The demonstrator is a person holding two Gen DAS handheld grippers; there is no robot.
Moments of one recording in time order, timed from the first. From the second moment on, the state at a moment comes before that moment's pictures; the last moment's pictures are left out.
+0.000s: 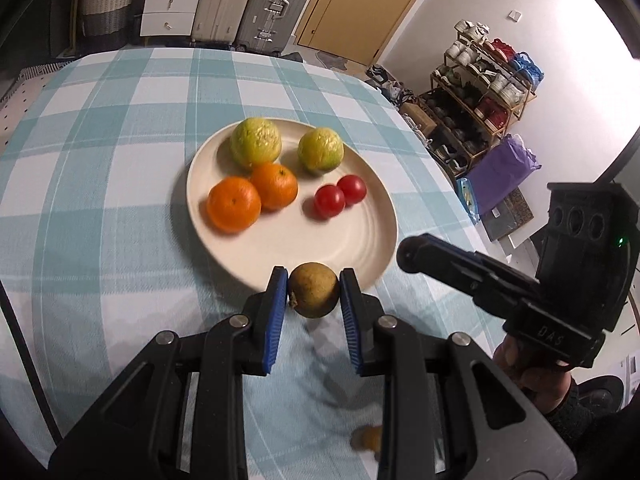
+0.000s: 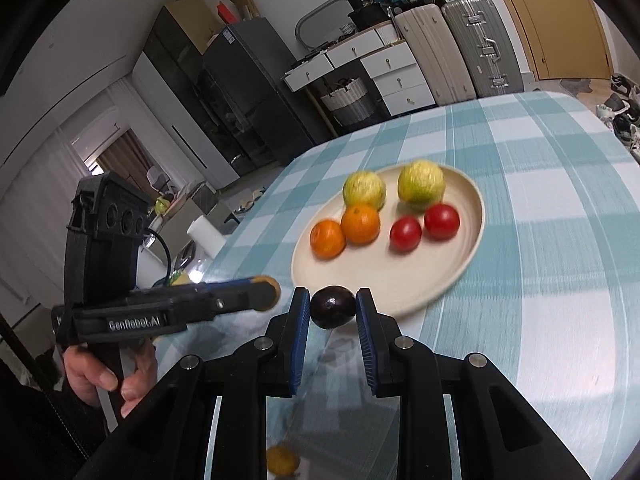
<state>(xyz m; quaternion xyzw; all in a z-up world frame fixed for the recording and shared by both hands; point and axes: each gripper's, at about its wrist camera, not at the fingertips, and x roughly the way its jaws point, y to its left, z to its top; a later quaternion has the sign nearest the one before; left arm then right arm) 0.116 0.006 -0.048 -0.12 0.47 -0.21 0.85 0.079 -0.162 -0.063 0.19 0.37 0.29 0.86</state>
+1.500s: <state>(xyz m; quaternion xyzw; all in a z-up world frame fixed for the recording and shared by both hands) 0.191 -0.019 -0.071 -0.15 0.49 -0.22 0.83 0.192 -0.156 -0.061 0.18 0.36 0.28 0.87</state>
